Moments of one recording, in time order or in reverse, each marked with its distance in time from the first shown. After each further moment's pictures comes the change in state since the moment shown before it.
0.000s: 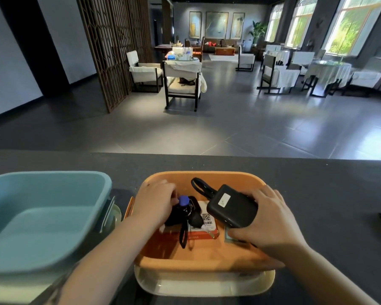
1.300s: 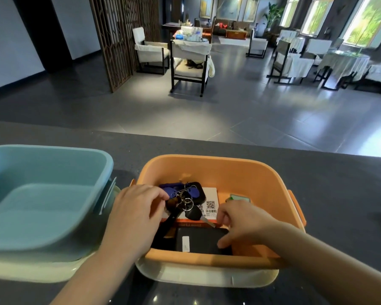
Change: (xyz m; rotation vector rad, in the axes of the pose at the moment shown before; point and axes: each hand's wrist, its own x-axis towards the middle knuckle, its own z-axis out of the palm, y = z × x) left_hand -0.079 -0.006 -0.016 -0.187 0.144 -0.117; right_hand 0.038 -0.008 0.055 -0.132 -0.747 -0.062
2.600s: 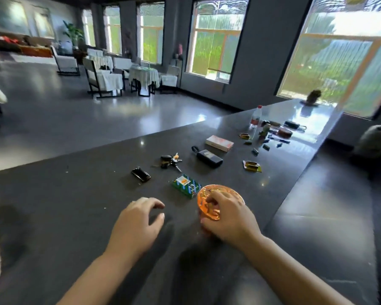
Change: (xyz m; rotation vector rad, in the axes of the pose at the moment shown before) left_hand -0.151 0.420 0.172 -0.476 -0.385 0.674; right_hand -0.453 0.259 0.079 0.111 0.912 0.817
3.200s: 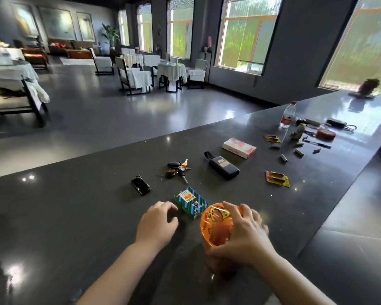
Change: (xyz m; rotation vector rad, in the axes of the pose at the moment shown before) left_hand 0.108 -0.017 0.115 0.104 -0.076 -0.259; right_hand 0.088 0.097 0.036 0.025 -0.231 0.092
